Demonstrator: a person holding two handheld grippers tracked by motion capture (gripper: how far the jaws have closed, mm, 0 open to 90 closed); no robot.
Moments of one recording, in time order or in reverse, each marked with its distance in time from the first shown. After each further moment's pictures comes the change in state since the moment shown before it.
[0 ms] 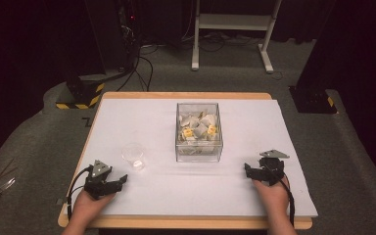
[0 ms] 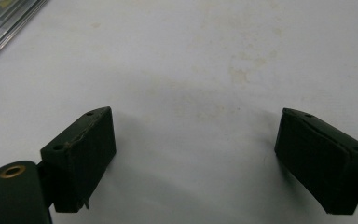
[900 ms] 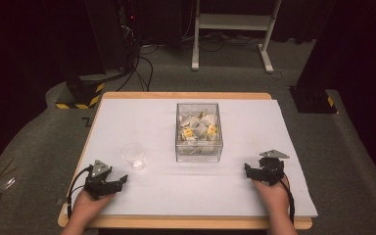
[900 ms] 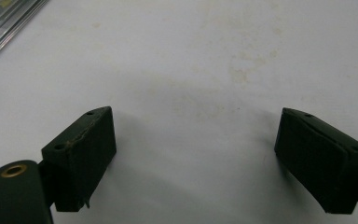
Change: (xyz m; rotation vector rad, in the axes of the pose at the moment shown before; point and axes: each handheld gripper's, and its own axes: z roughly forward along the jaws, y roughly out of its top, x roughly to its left) left arm 0.000 0.000 0.000 0.002 -0.005 0.003; right arm 0.000 0.000 0.000 -0.001 -0.001 -0.005
